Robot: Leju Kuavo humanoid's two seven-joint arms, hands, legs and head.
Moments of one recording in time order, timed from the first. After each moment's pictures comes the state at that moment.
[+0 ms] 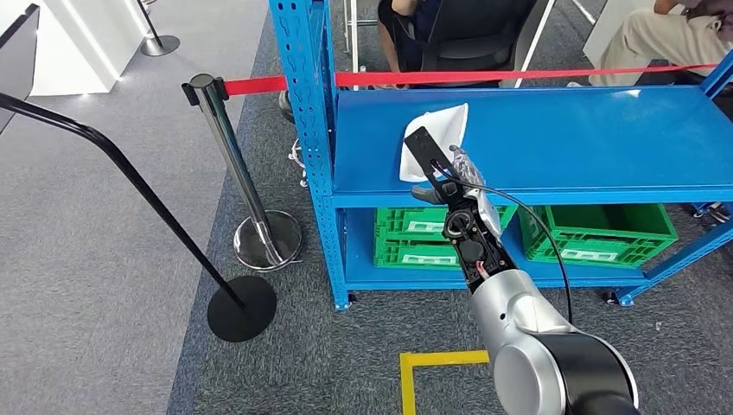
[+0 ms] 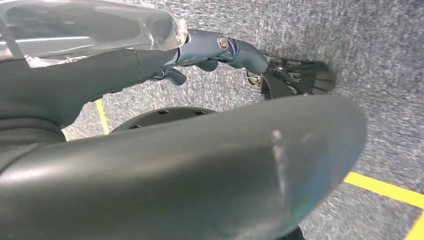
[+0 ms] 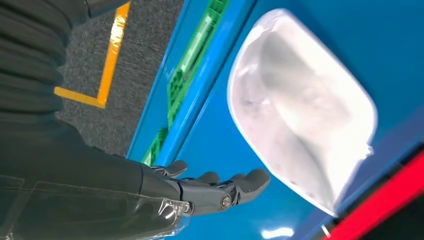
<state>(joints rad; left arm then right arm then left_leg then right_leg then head) -0.11 -0.26 1.22 -0.18 -0.87 -0.18 -0.24 -0.93 0.24 -0.06 -0.32 0.89 -0.33 -0.01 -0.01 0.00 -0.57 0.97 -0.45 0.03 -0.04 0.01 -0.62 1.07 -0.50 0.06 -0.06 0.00</state>
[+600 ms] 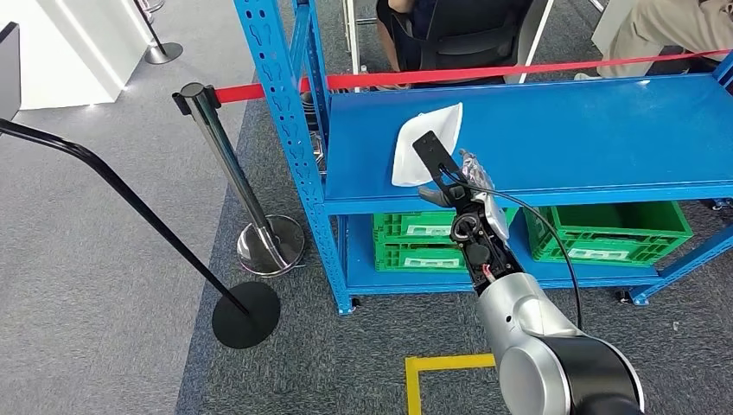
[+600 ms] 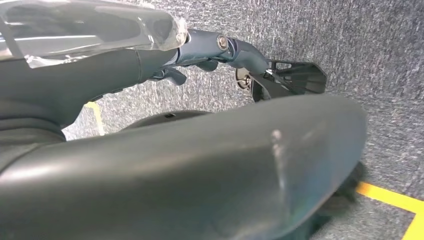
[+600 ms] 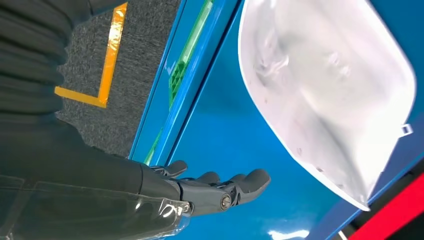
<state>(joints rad) -0.11 -0.26 1.22 -0.18 -0.89 -0.16 -0.24 -0.91 0.22 -0.06 -0.32 0.91 -0.34 0.00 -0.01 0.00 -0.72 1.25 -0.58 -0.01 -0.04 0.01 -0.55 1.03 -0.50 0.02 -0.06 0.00</state>
